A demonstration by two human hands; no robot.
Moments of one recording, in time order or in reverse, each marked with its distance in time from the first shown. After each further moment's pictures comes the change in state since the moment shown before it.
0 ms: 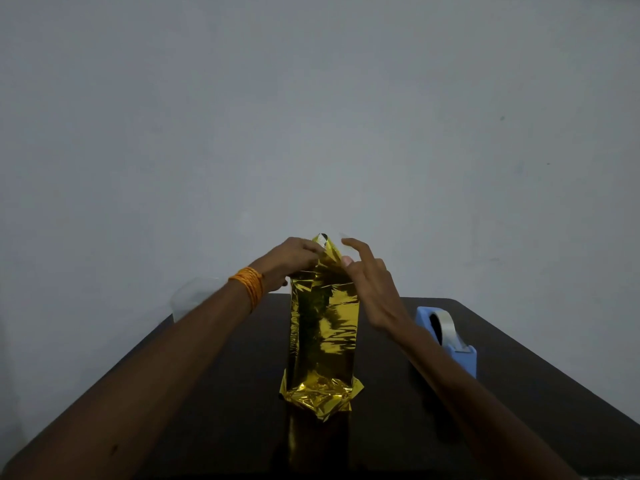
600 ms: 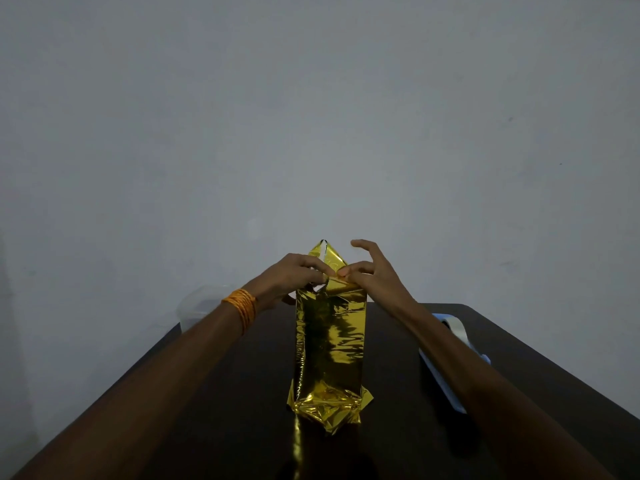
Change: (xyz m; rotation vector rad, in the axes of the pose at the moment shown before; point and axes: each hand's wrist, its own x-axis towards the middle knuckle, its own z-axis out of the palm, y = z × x) left_hand -0.006 -0.017 -0.004 -0.057 -0.060 0.036; right_hand 0.040 0.021 -0.001 0.266 -0.108 0.164
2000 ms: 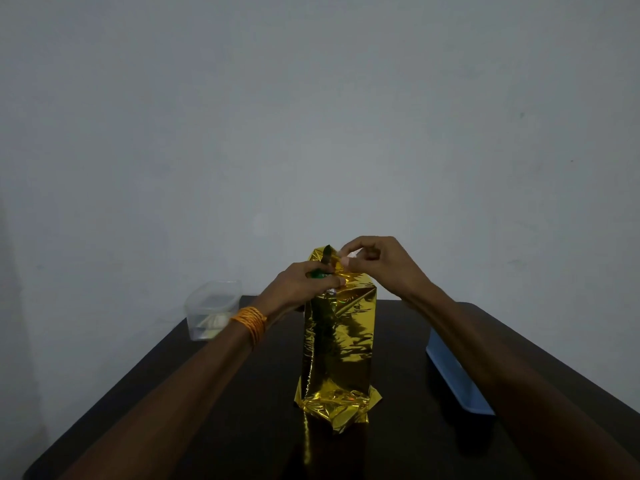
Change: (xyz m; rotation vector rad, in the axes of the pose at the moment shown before) left_hand 0.004 -0.033 0.008 0.029 0.076 0.054; right_hand 0.005 -0.035 -0.010 -0.123 -0.129 -0.189
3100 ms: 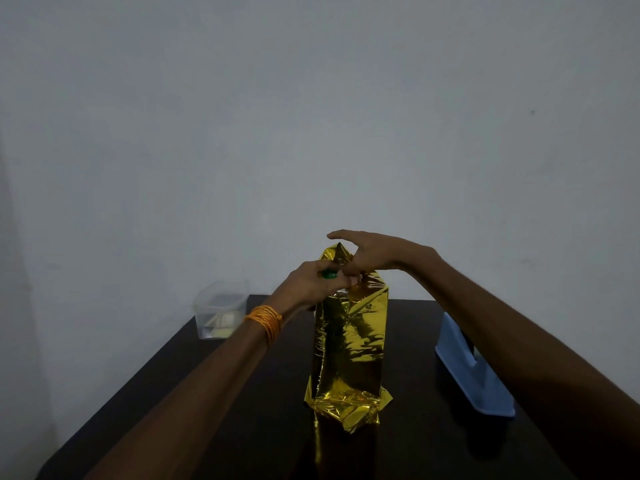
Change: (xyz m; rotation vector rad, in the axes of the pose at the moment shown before) left_hand 0.004 0.000 0.001 0.020 0.001 0.016; right_hand 0.062 -0.013 0.008 -0.550 -0.450 0.234
